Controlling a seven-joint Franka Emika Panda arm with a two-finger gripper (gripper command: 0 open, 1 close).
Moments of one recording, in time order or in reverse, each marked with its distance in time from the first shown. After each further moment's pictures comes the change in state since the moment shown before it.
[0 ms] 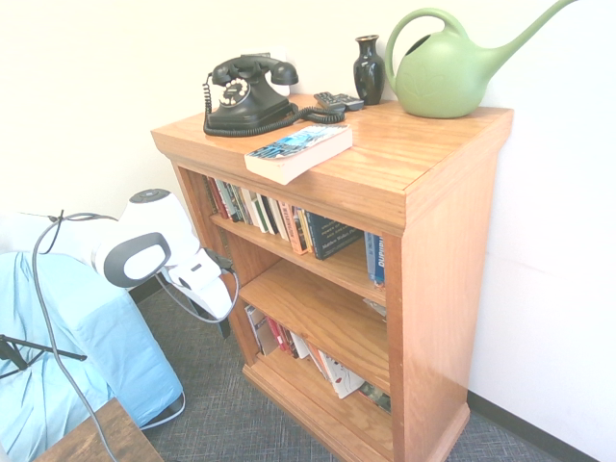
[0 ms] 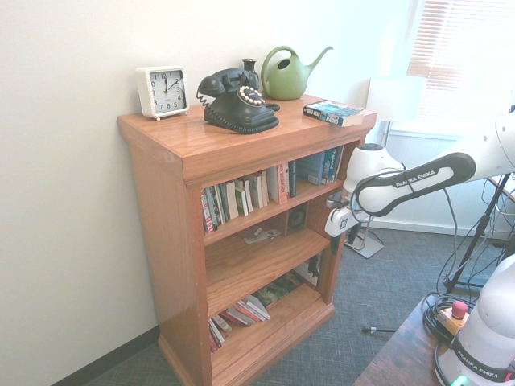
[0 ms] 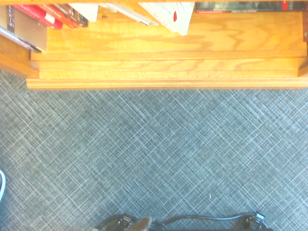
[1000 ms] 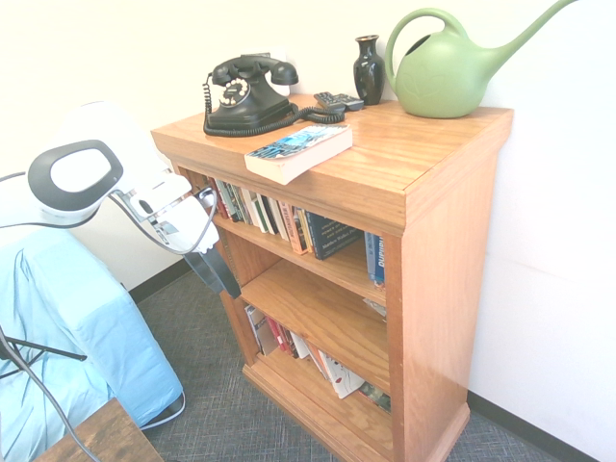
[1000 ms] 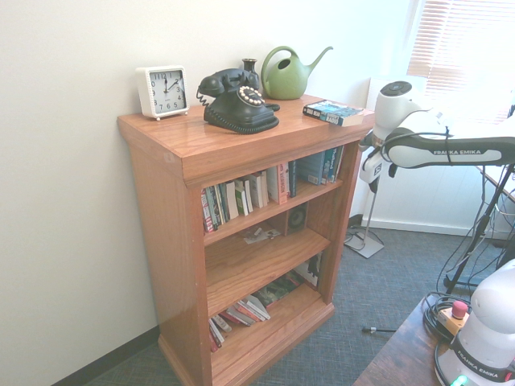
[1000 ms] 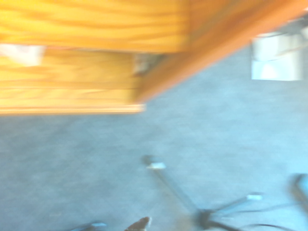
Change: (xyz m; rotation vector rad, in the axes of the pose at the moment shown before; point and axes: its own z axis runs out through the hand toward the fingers) arm 0.053 0.067 -0.192 -0.272 0.403 0.042
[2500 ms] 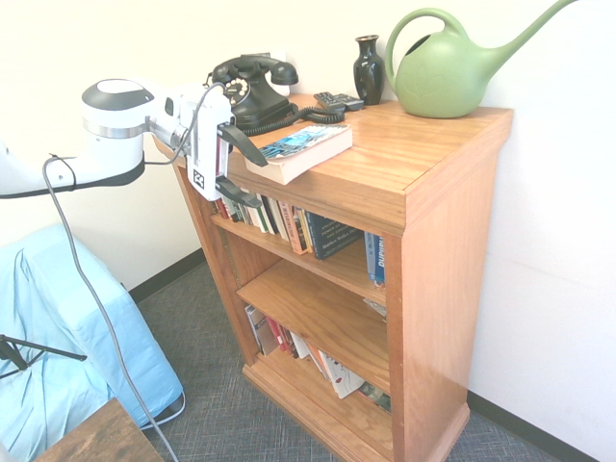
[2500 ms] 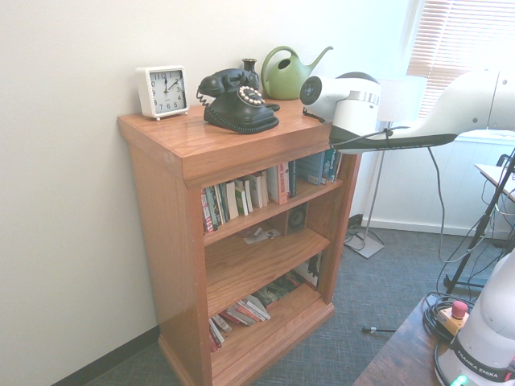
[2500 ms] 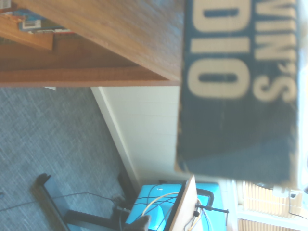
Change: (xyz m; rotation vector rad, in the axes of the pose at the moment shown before) arm 0.059 -0.120 -0.068 -0.524 0.456 -0.209
